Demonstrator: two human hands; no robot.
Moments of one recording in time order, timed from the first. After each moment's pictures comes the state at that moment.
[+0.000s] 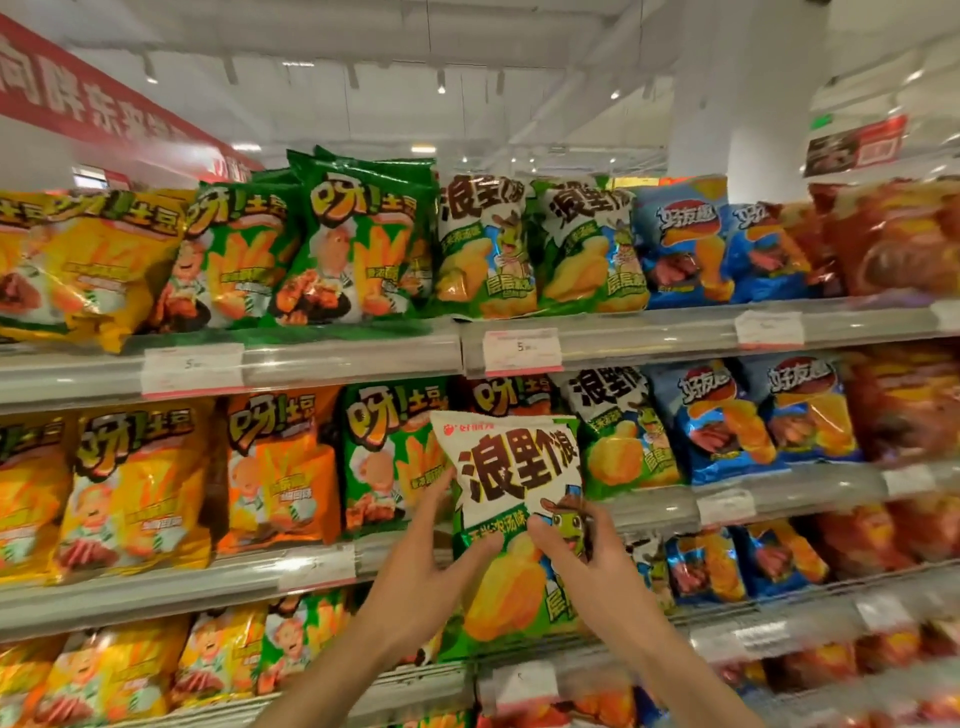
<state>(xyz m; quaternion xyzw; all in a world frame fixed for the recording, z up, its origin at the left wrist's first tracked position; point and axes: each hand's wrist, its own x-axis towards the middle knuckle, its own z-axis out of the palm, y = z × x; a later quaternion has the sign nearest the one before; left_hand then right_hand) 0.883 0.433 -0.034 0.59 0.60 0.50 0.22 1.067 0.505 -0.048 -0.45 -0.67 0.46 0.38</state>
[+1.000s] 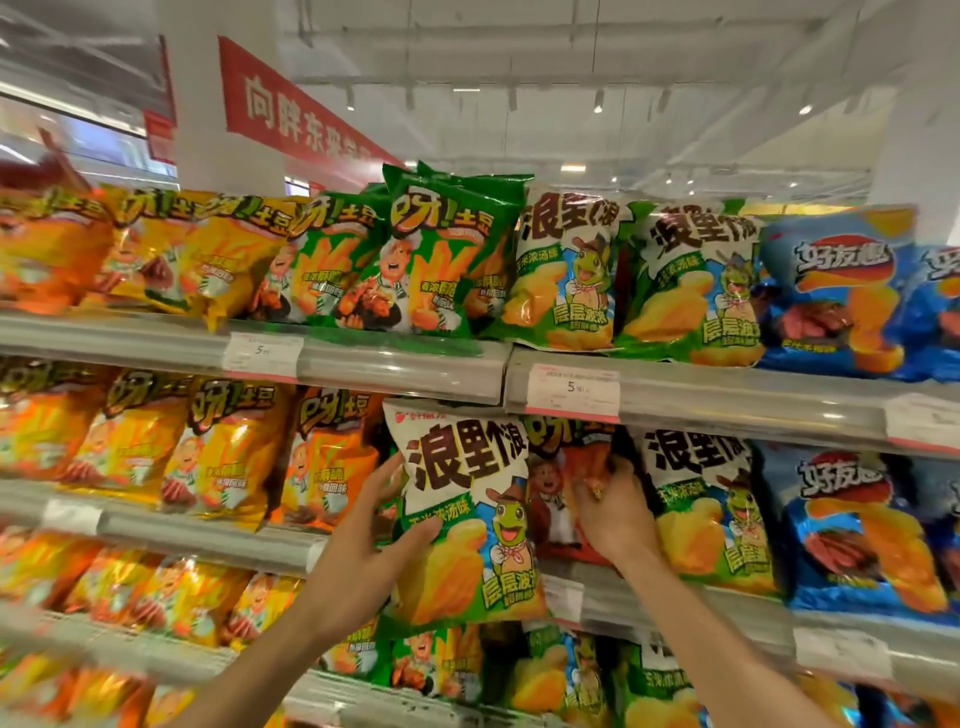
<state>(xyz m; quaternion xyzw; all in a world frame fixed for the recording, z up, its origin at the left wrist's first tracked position) 0.856 0.438 -0.023 0.45 0.63 0.62 0.14 1.010 0.678 -0.022 -0.47 -0.76 0.27 0.35</state>
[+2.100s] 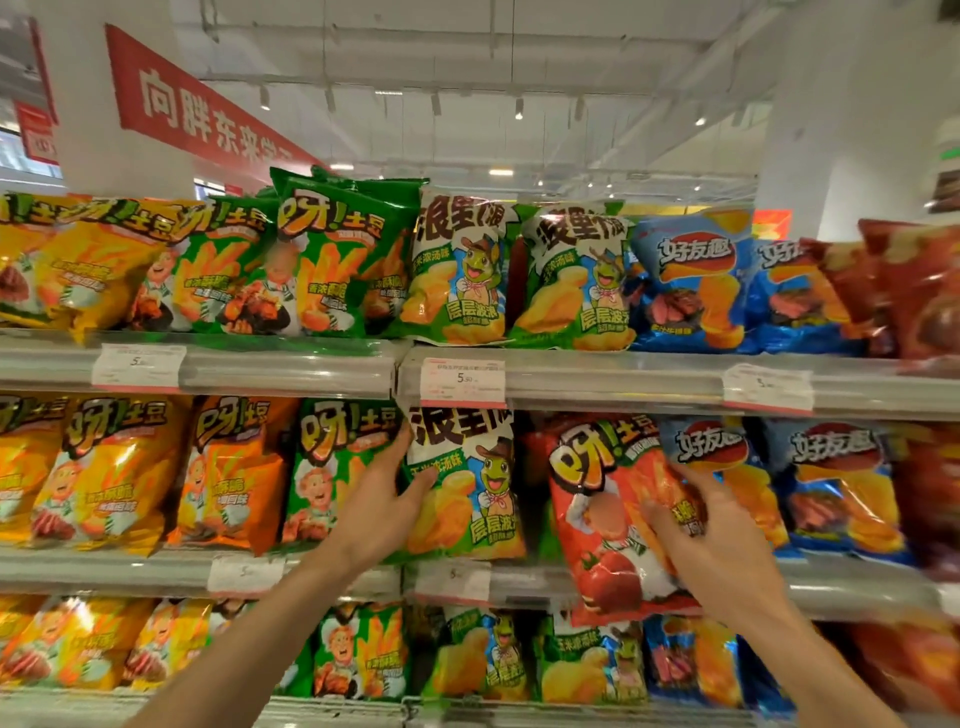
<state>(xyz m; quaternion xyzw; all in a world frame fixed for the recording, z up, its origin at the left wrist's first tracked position) 0.908 0.532 0.005 0.52 0.70 0.48 0.05 1.209 0.650 -0.001 -0.45 -0.75 0.20 0.43</state>
